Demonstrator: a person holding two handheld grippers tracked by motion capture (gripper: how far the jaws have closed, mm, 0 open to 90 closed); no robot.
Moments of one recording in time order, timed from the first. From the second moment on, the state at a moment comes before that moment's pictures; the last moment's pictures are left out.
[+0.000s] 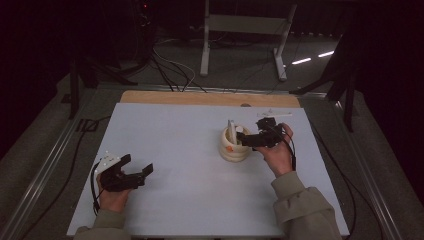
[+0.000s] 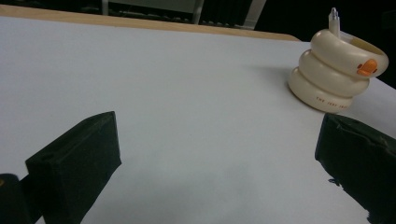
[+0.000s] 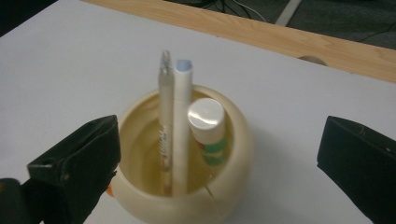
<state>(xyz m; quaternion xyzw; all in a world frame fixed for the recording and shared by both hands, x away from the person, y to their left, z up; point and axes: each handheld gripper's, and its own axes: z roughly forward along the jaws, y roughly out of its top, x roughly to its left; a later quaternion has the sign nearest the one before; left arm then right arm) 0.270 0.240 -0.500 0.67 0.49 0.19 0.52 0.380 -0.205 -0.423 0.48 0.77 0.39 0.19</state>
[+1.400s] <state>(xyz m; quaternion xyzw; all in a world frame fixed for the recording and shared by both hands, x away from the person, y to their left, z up) 0.255 0.252 -0.483 0.67 0.47 0.22 0.53 0.284 -0.283 -0.468 0.48 0.75 0.37 0.26</state>
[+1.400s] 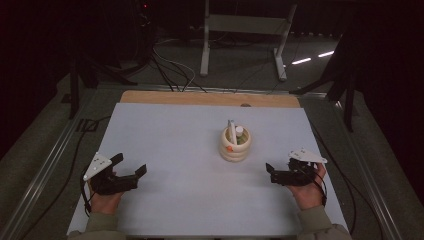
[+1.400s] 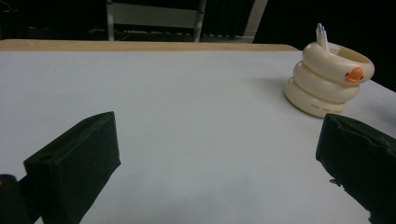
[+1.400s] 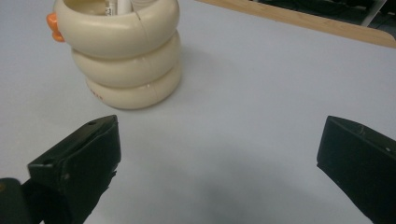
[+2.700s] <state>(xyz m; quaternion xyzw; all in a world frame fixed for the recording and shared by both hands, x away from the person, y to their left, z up) 0.252 0.249 -0.486 0.67 0.45 0.25 0.53 0.251 -0.303 -0.483 0.46 0.68 0.49 0.29</state>
